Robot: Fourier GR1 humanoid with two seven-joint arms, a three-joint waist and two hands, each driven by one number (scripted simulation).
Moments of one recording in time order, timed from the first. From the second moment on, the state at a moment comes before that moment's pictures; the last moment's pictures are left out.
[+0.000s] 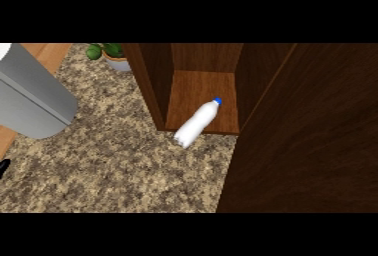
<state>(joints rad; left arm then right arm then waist) 0.52 0.72 -0.01 -1.97 0.83 -0.11 -0.46 0.40 -0.48 0.46 -2.37 -0.46 0.51 0.10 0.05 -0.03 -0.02</state>
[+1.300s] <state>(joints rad) 0.62 0.82 0.19 -1.91 0.95 -0.34 -0.49 -0.04 -0.24 0.70 -2.32 -0.37 0.35 0.55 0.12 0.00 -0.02</state>
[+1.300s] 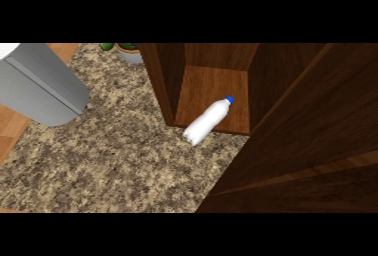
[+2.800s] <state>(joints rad) 0.78 0.74 0.40 -1.83 0.99 -0.56 -0.51 -0.81 -0.01 0.26 -1.41 -0.81 0.23 0.62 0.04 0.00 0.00</state>
